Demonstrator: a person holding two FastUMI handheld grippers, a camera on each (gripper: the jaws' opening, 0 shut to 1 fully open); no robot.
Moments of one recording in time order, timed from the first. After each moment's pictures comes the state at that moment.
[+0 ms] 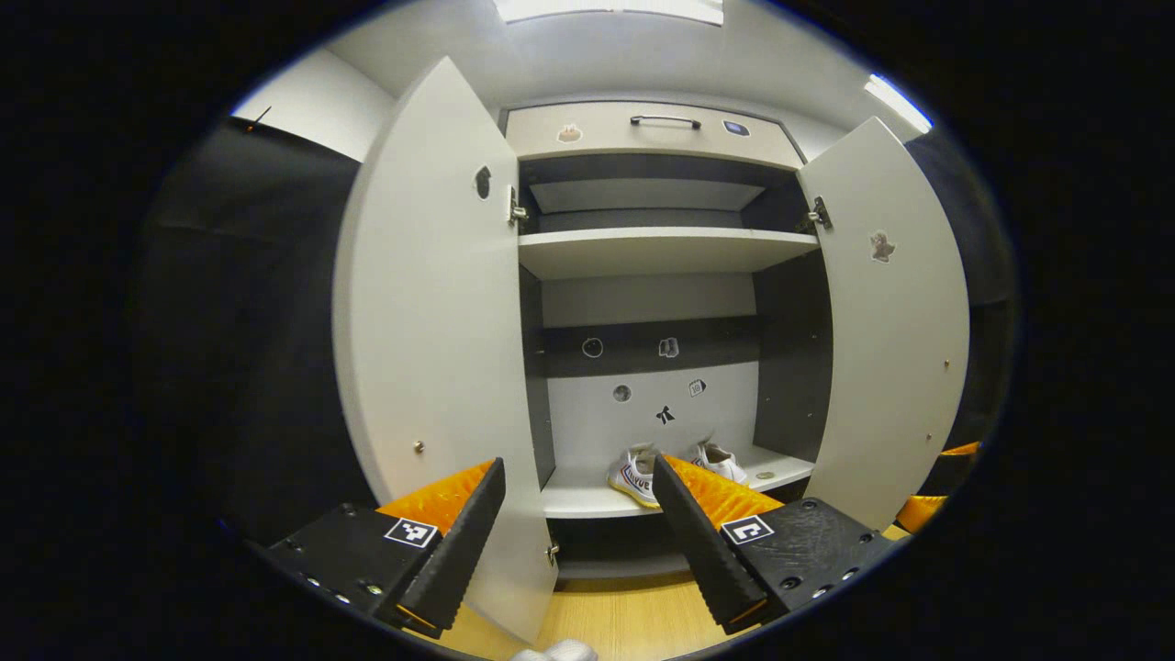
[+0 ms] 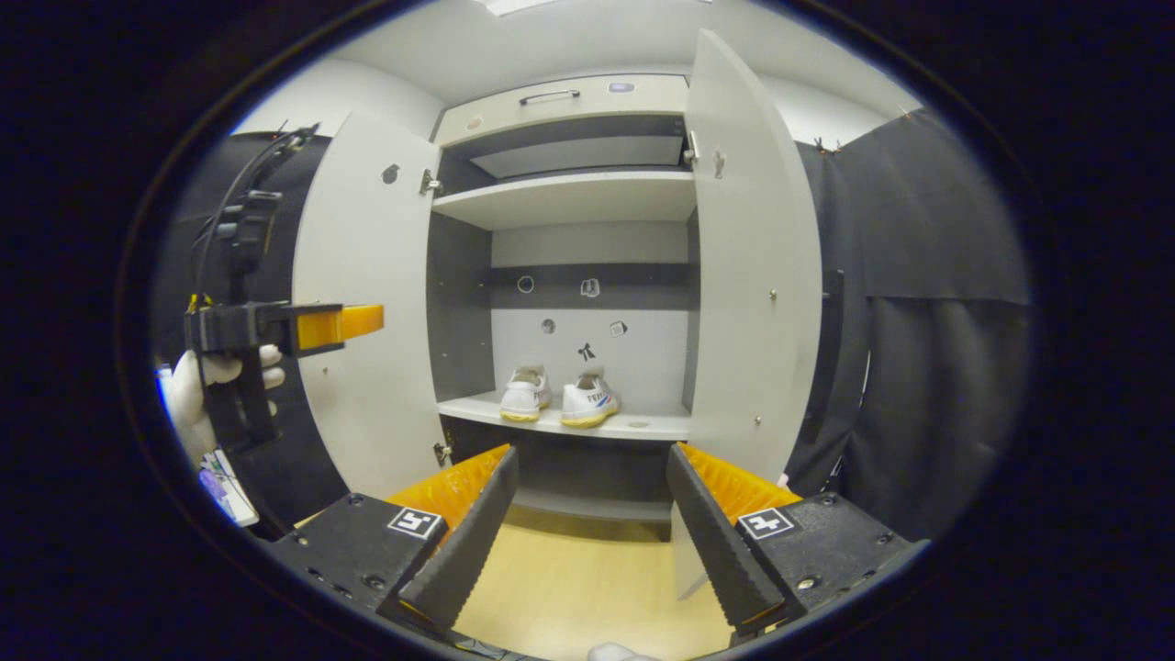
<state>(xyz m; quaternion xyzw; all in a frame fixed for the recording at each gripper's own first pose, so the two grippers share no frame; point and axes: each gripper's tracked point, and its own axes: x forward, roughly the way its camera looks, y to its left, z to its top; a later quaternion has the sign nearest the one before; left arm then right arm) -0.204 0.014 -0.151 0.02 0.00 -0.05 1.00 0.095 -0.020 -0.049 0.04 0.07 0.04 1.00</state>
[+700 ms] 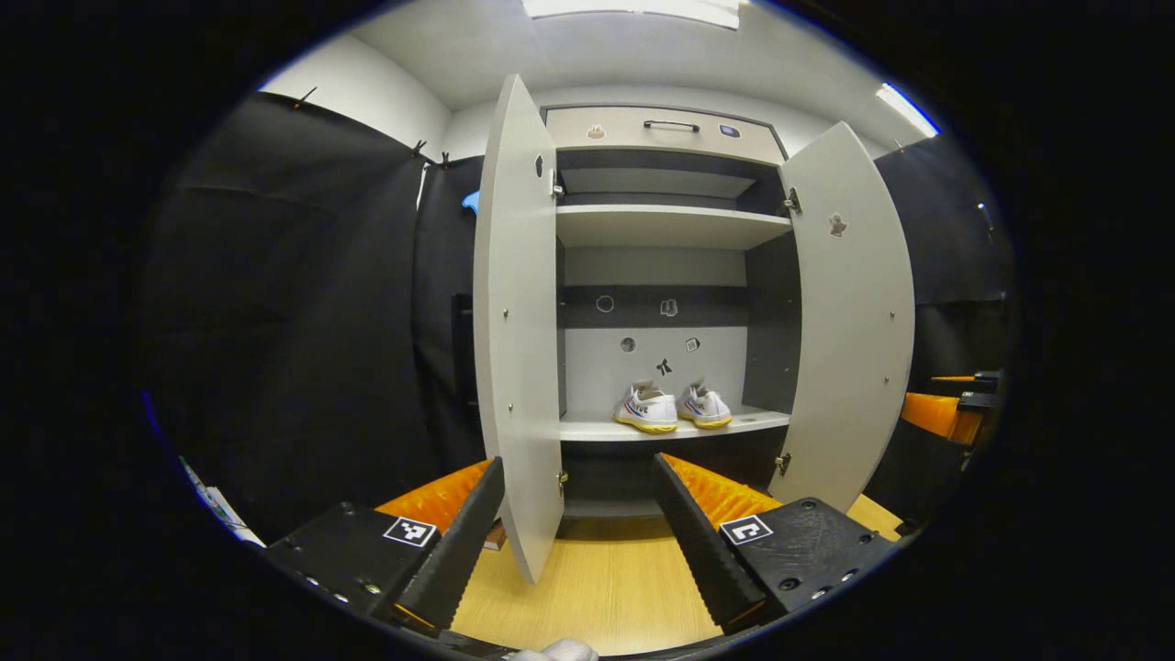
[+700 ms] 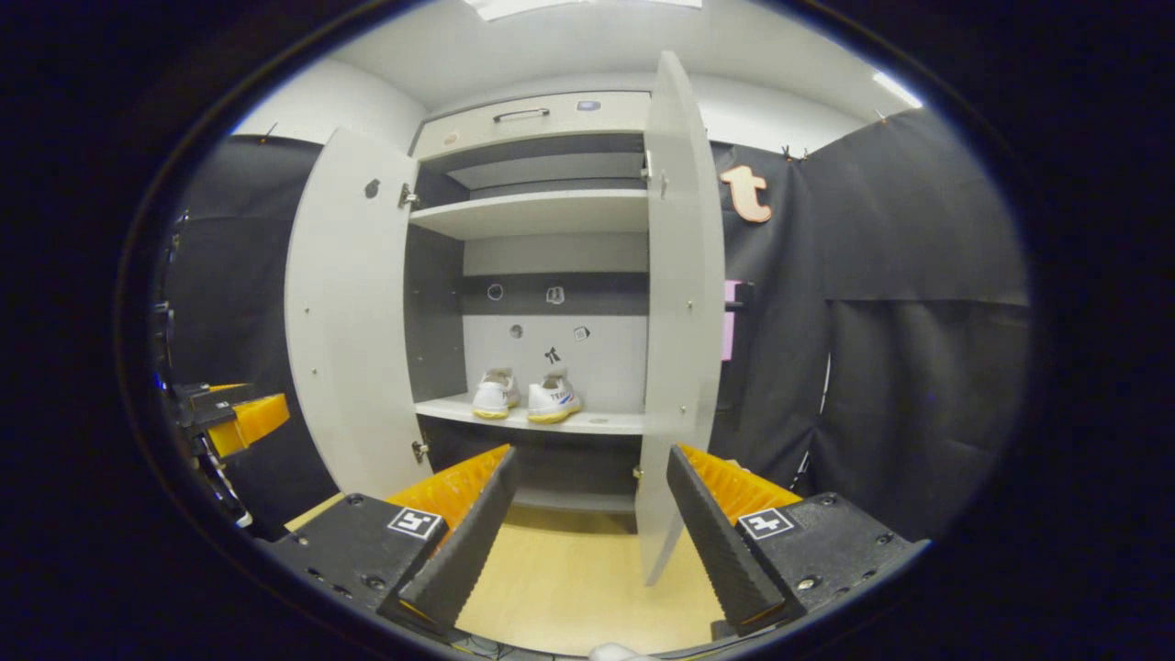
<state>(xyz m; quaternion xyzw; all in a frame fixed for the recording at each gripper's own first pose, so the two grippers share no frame) -0.314 0.027 -0.215 -0.01 0.03 -0.04 1.00 0.058 -0.066 -0.044 0.04 0.07 -0.01 1.00</state>
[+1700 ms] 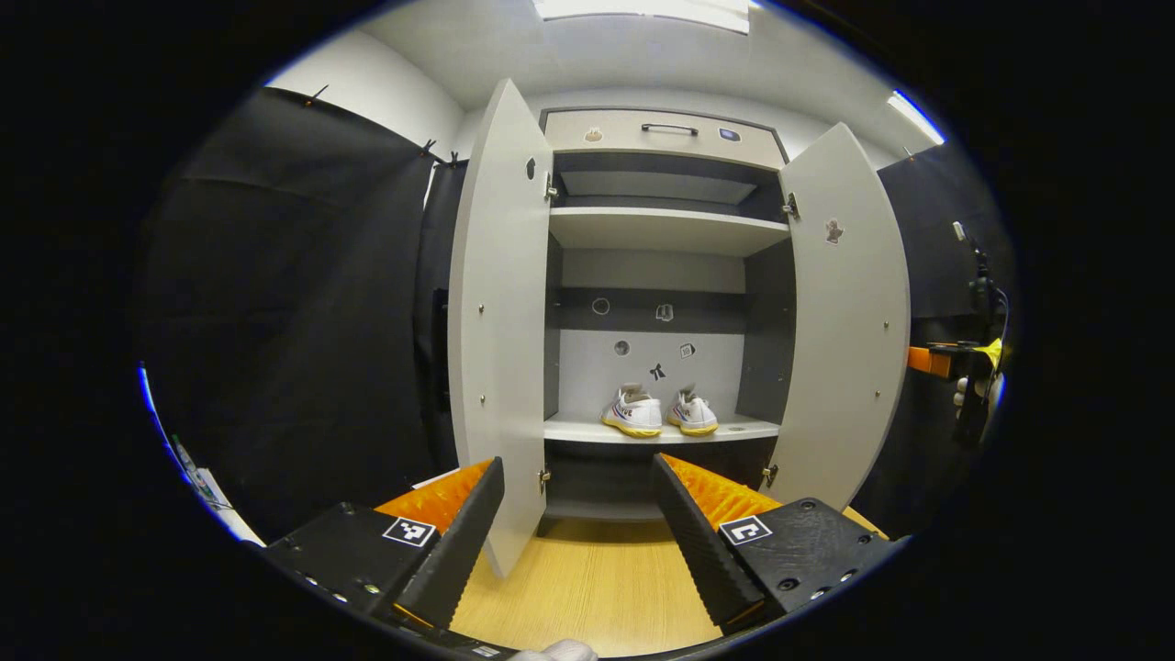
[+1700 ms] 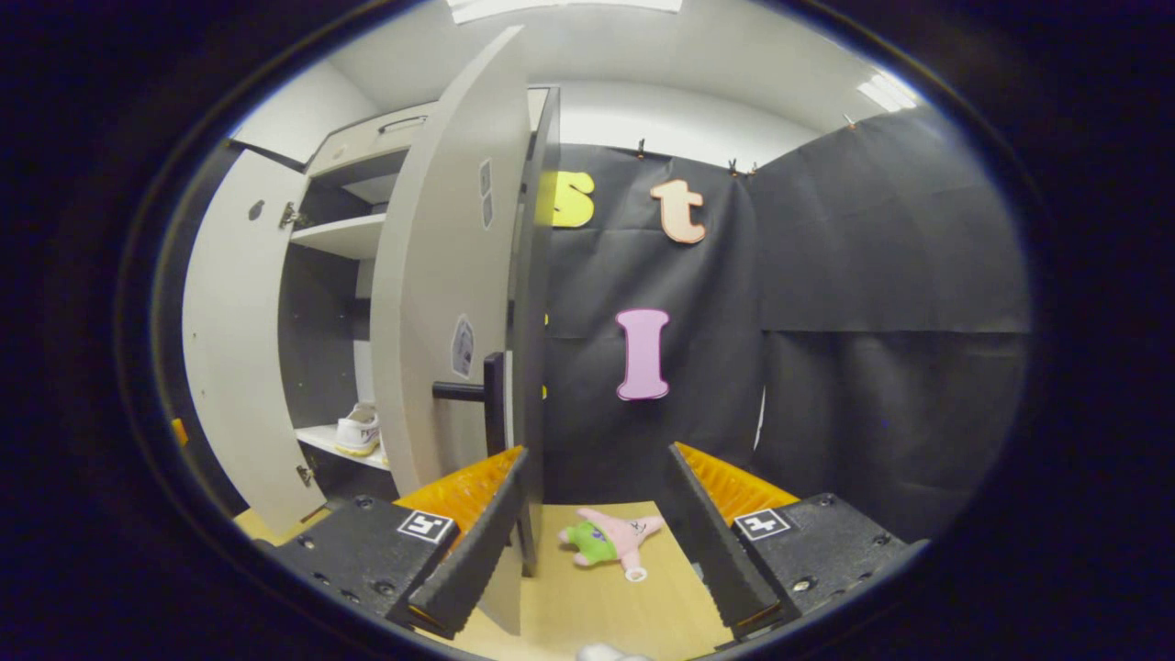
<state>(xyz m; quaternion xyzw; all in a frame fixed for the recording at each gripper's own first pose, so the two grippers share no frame) -0.313 -0.002 -0.222 -0.03 0.03 -0.03 1.00 0.149 -0.226 -0.011 0.02 0.04 -0.07 1.00</state>
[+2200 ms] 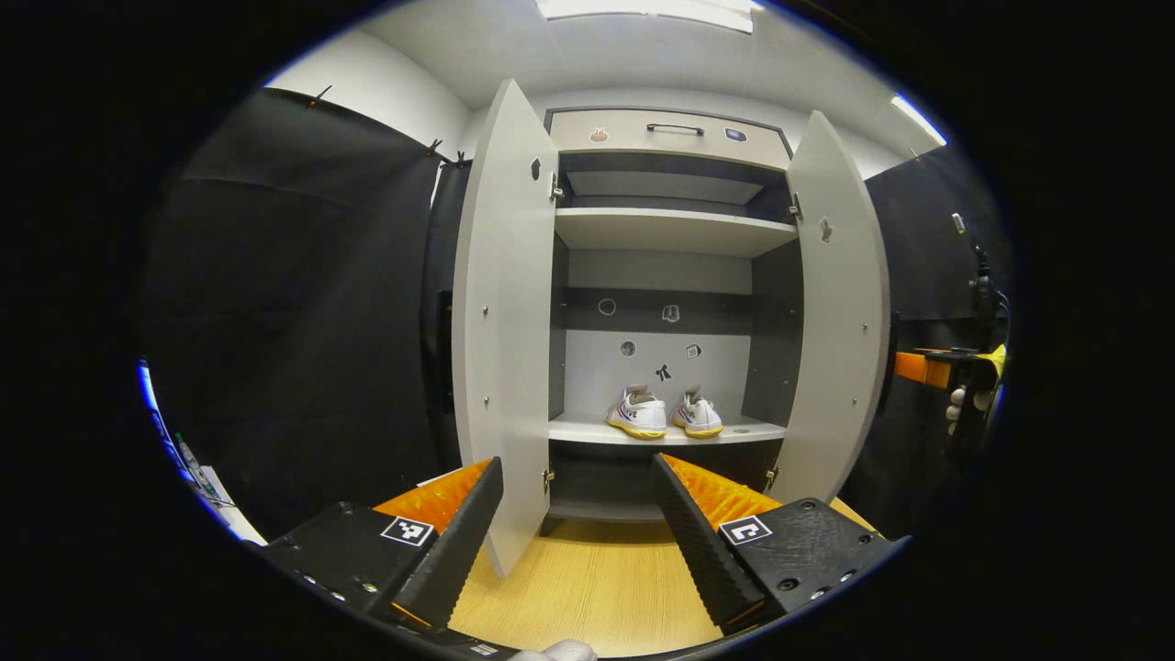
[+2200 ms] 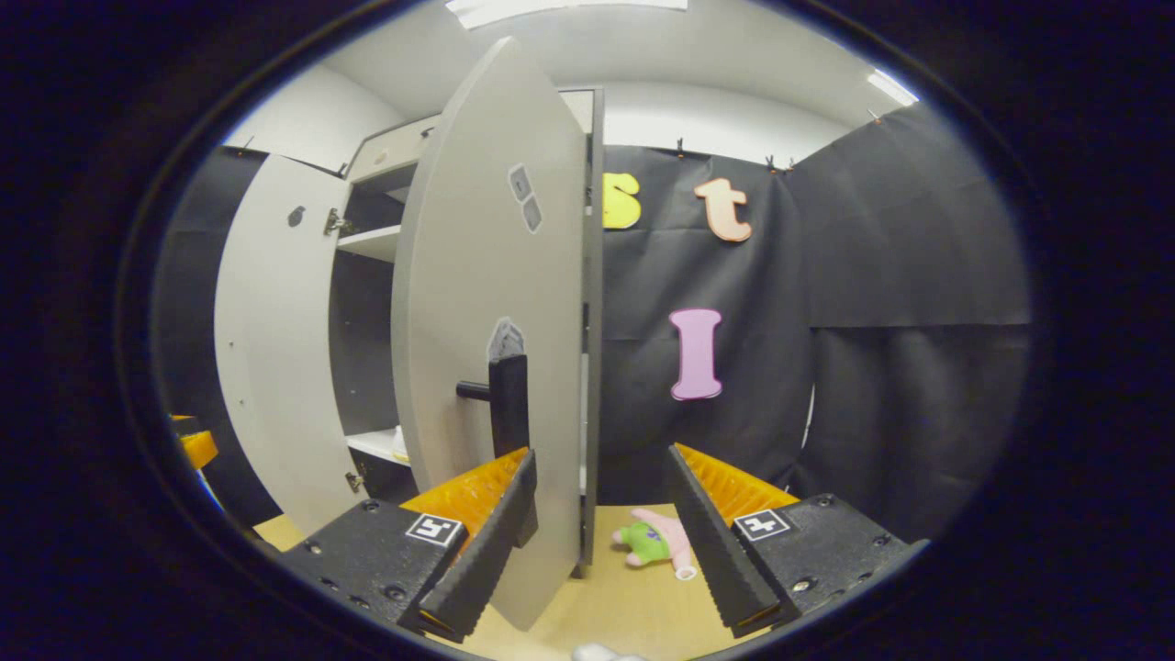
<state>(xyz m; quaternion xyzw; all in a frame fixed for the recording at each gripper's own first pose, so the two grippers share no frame) -0.316 0.002 -0.215 -0.02 0.03 -0.01 1.00 0.158 -0.144 -0.006 0.03 0.03 0.01 1.00</state>
